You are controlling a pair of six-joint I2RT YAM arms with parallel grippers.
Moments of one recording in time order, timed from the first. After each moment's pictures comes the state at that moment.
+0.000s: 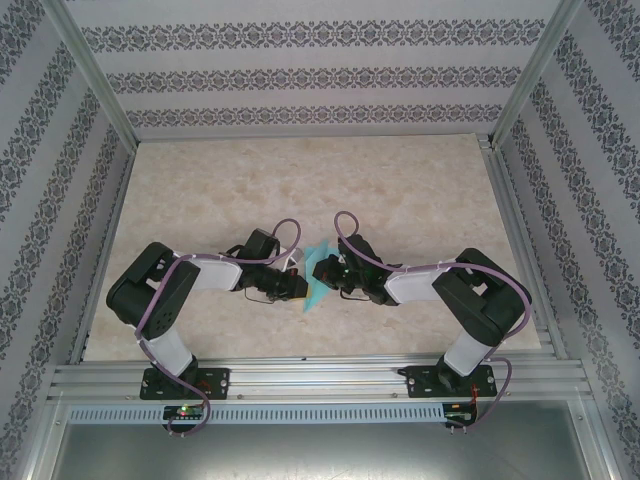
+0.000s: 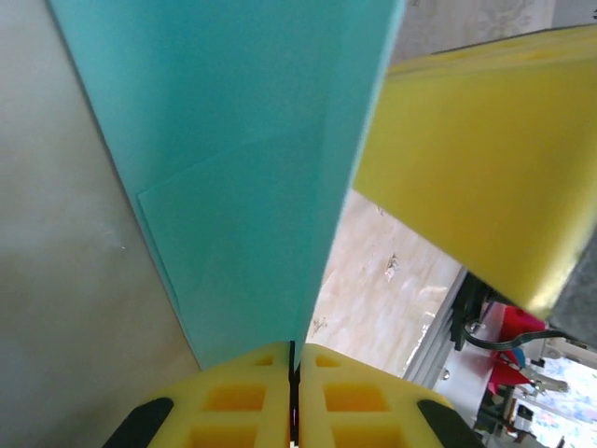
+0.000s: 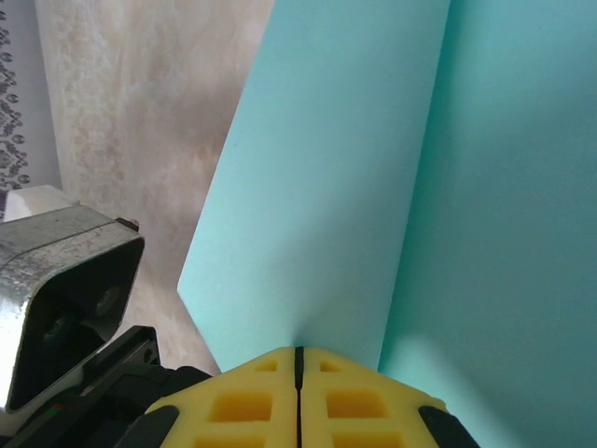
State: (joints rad) left arm -0.50 1.71 0.68 0.02 0.82 -0.60; right arm 0.73 1.67 0.62 0.38 -0.27 1.15
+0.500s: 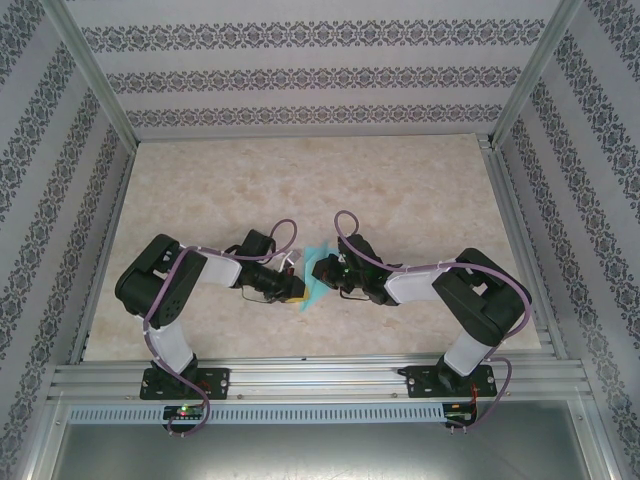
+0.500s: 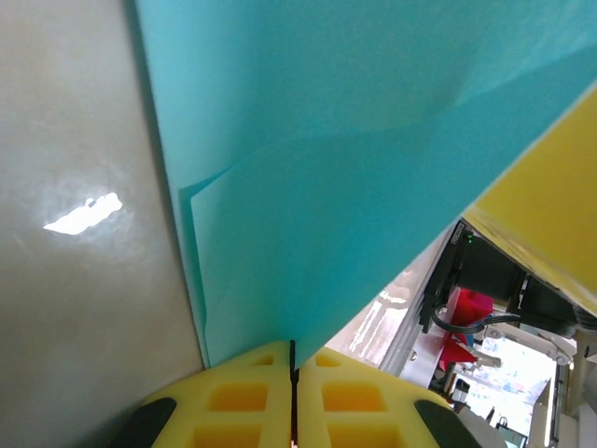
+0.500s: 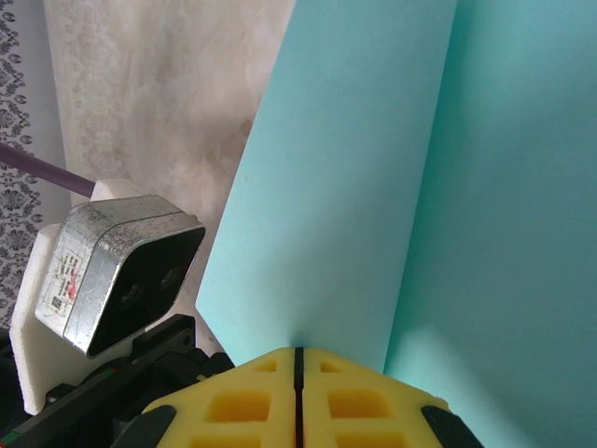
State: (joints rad) left arm -0.45 1.79 0.68 0.05 0.93 -0.62; right arm 0.74 1.67 0.62 0.38 -0.28 1.16
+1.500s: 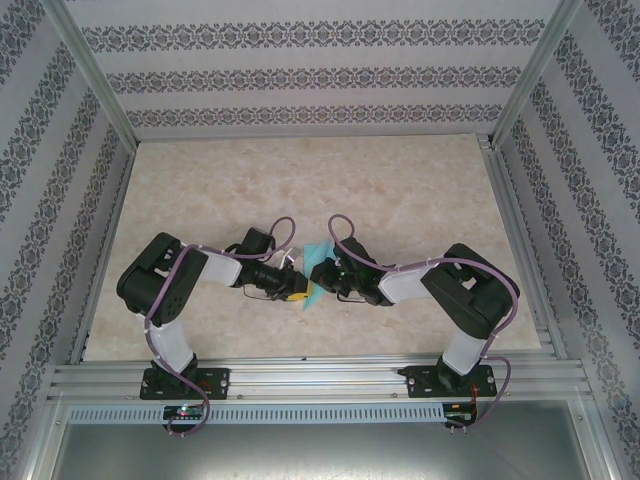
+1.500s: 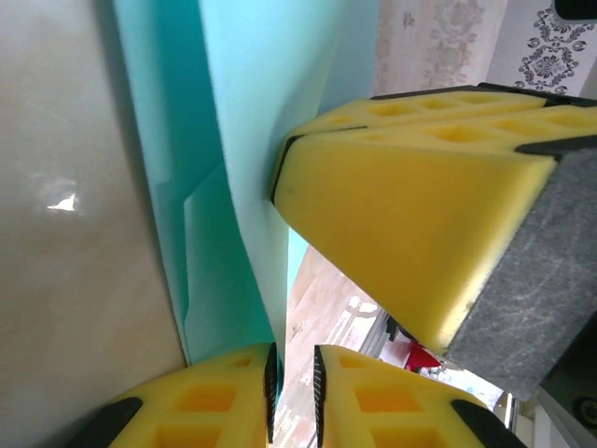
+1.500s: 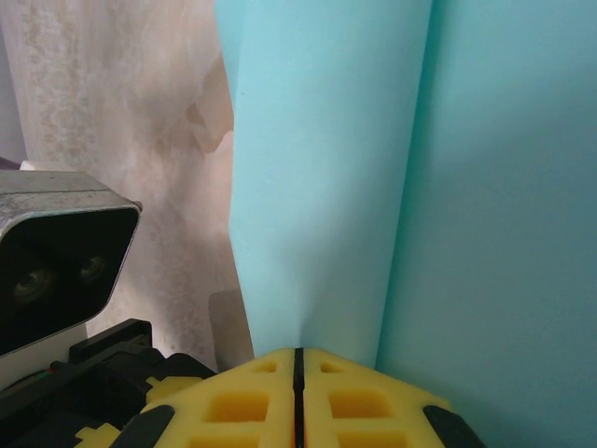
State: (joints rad) left arm -0.44 1.80 0.68 0.10 0.96 -0.70; right arm 0.75 1.74 0.64 0.38 -0.26 1.17
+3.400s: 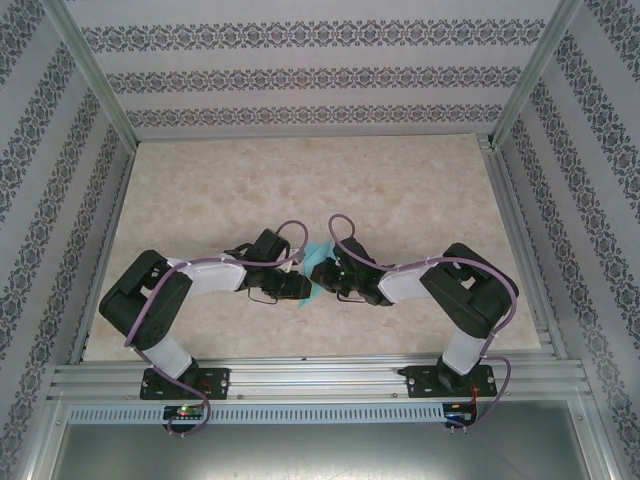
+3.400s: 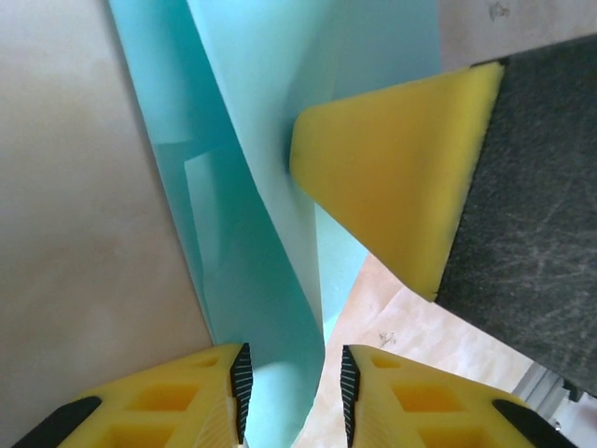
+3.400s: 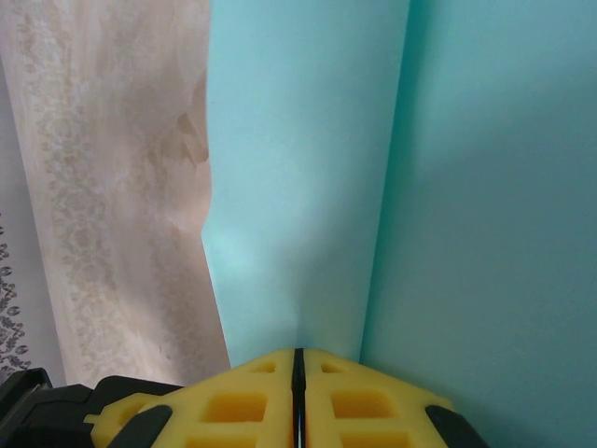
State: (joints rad) left arm -0.60 1.64 0.75 -0.19 0.51 -0.53; right arm 0.75 1.75 0.64 0.38 -0.25 1.18
